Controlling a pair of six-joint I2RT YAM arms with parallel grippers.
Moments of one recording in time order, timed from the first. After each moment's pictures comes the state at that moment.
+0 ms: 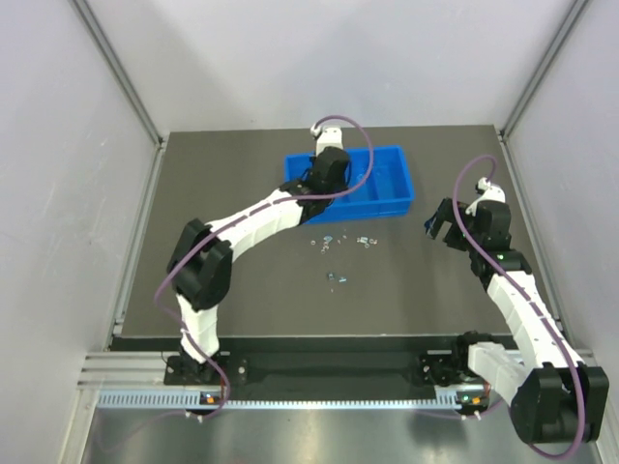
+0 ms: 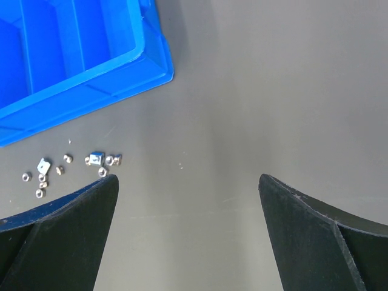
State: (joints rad) left arm -0.74 1.88 1.53 -0.11 -0.49 -0.42; right arm 0.03 0.94 0.65 -0.27 -0.05 0.37
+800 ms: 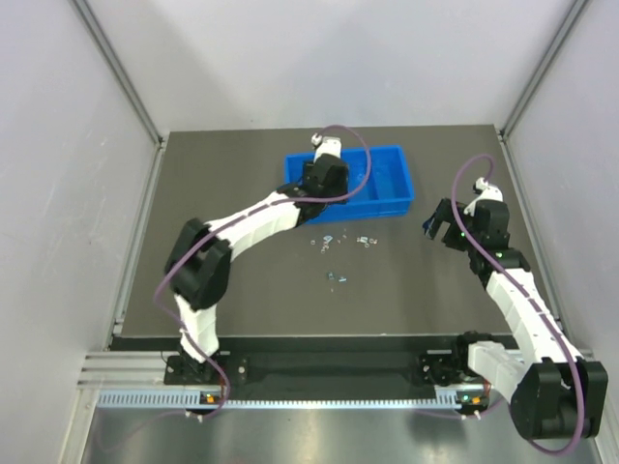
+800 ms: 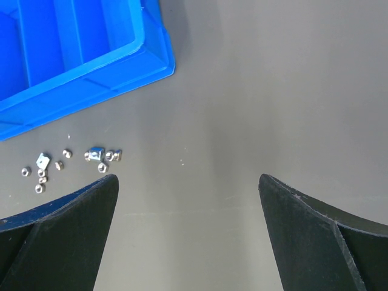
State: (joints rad) left arm -0.72 1.95 1.53 -0.20 -0.42 -0.36; right arm 0.03 0.97 0.65 -0.27 -0.07 0.37
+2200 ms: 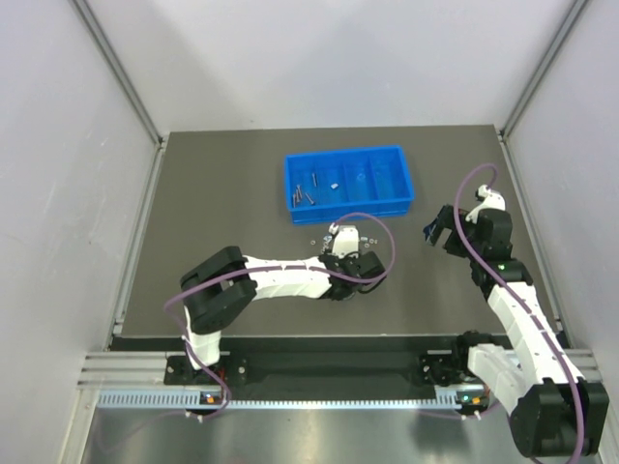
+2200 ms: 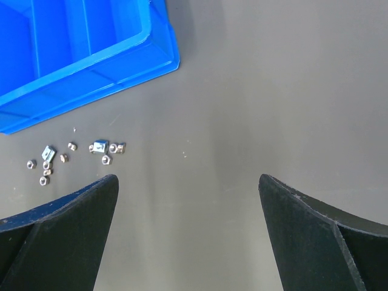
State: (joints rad) left arm -1.16 1.88 1.20 -0.44 -0.63 -1.02; right arm 0.03 0.86 0.59 -0.28 -0.08 0.37
